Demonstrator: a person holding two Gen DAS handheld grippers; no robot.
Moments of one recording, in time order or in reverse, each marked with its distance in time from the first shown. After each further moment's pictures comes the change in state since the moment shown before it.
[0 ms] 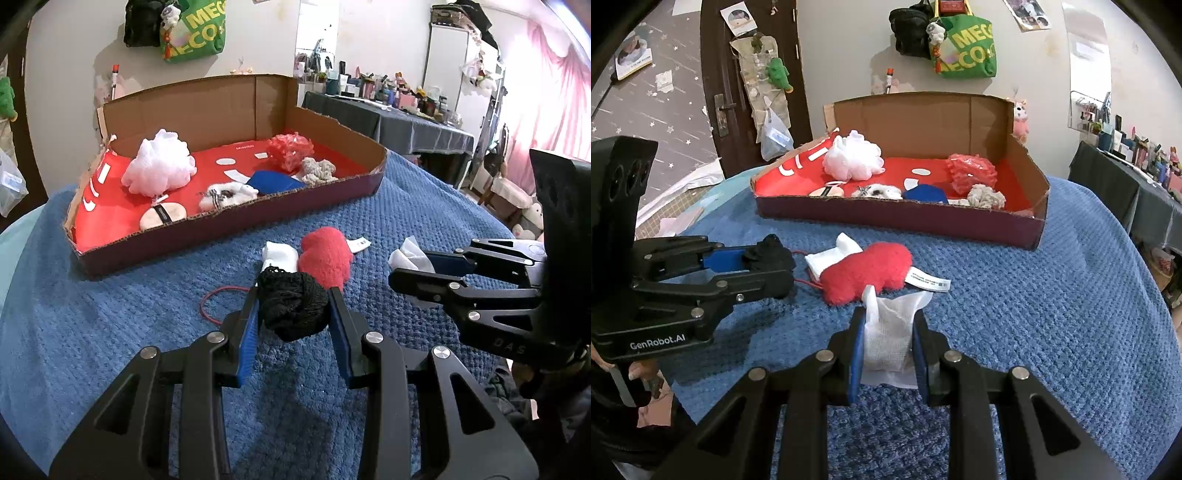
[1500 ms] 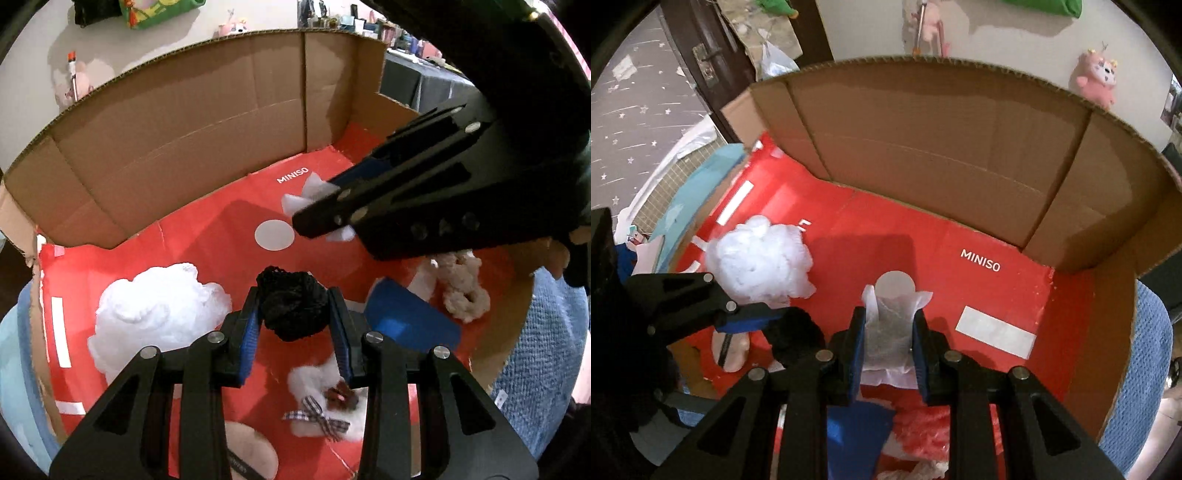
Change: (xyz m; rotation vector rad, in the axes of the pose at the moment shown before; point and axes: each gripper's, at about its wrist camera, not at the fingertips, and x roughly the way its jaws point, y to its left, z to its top) left arm 0.173 0.084 0.165 0.089 0.258 0.030; right arm 0.223 -0.072 0.241 -0.106 0.428 0.175
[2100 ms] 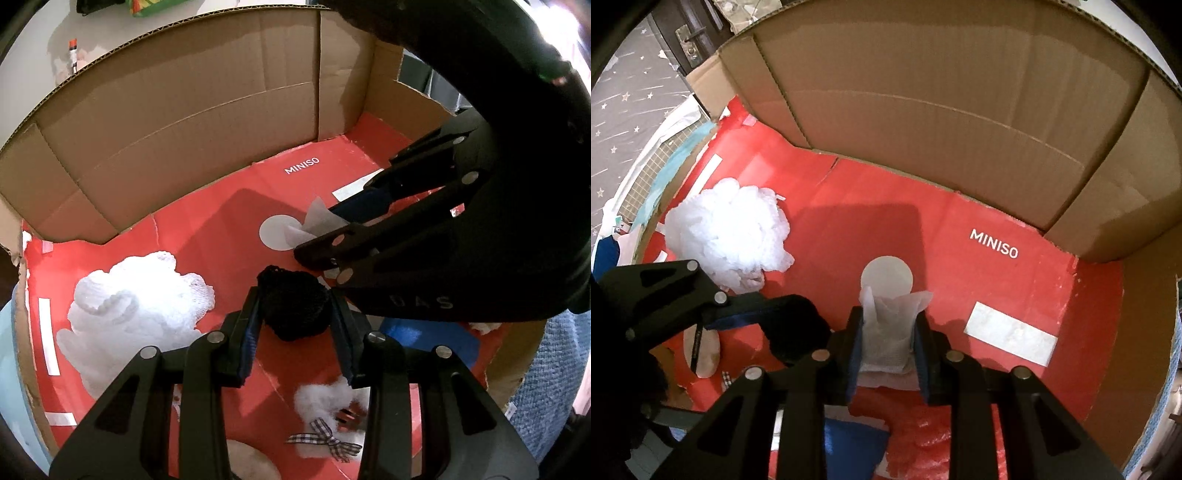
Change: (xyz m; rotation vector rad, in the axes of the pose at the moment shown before) left arm 0.020 0.007 0.007 -0.022 0.036 0.004; right arm 0.029 -0.006 -0.006 0.001 0.100 -0.027
